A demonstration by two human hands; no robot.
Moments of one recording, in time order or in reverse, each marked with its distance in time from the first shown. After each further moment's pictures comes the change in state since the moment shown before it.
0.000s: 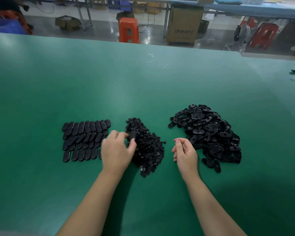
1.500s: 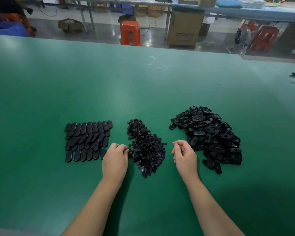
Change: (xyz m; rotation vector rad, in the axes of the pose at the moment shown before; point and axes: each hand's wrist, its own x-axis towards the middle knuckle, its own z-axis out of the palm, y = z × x) left_hand -0.024 -0.016 0.008 -0.058 -0.145 -0.148; right_hand -0.001 0.003 0.001 -0.143 -0.012 -0.017
